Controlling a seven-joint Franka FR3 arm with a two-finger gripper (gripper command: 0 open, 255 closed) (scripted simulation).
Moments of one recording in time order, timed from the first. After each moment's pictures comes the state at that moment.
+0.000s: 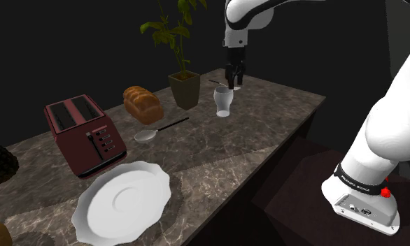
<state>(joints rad) 0.00 -0.02 -0.06 -1.99 0.12 1.81 -0.27</state>
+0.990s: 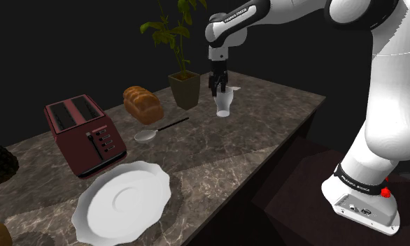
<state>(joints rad) -0.02 0.33 -0.06 -1.69 0.16 1.87 -0.32</state>
